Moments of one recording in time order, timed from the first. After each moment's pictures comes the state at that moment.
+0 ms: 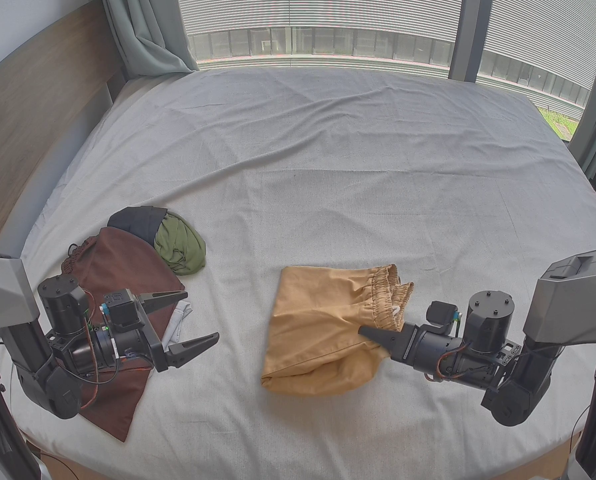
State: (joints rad) left arm -0.12 2.04 -0.28 -1.55 -0.76 0.16; right arm 0.52 2.20 -0.42 -1.54 0.32 0.80
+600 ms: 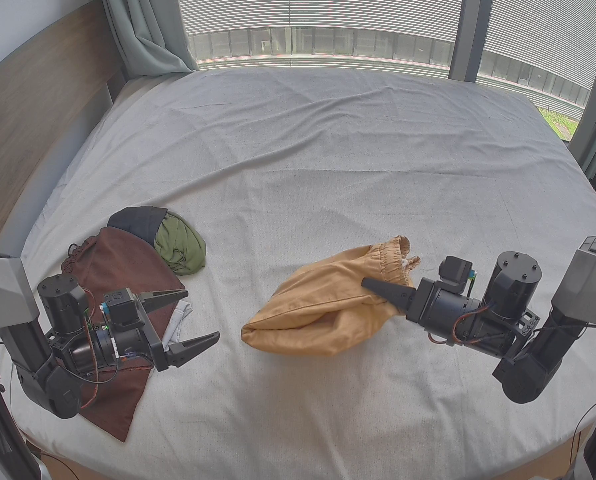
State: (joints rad) left arm -0.12 2.04 -0.29 -1.55 -0.77 0.16; right arm 0.48 2.08 -0.51 -1.54 0.45 0.81
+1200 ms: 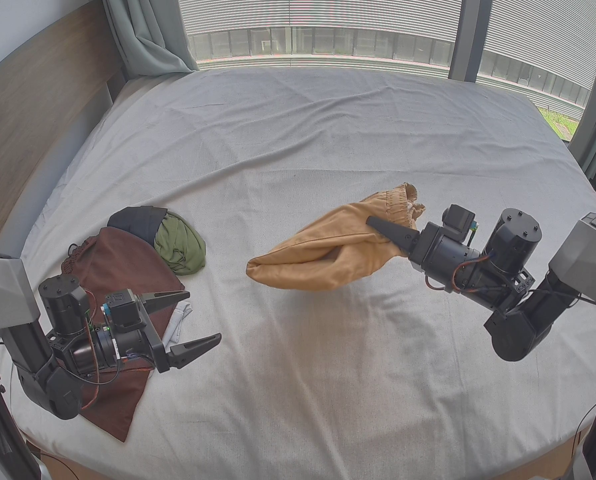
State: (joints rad) left arm -0.13 2.04 -0.28 -1.55 -0.77 0.17; right arm 0.40 2.11 -0.77 -1.52 0.52 0.81
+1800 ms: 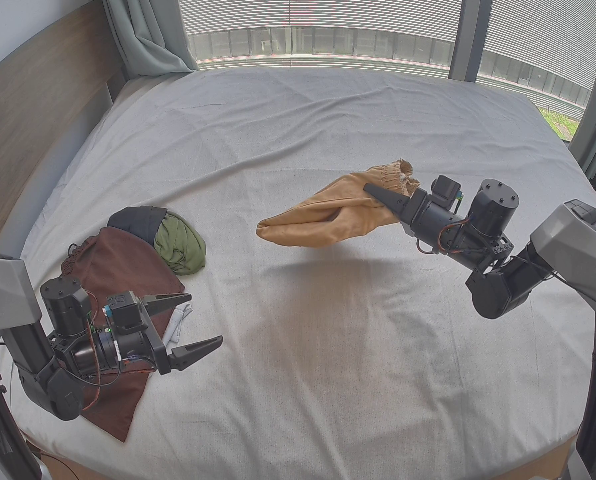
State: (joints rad) left arm -0.13 2.04 -0.28 -1.55 -0.76 0.17; right arm 0.32 2.26 -1.13 -1.36 0.57 0.83
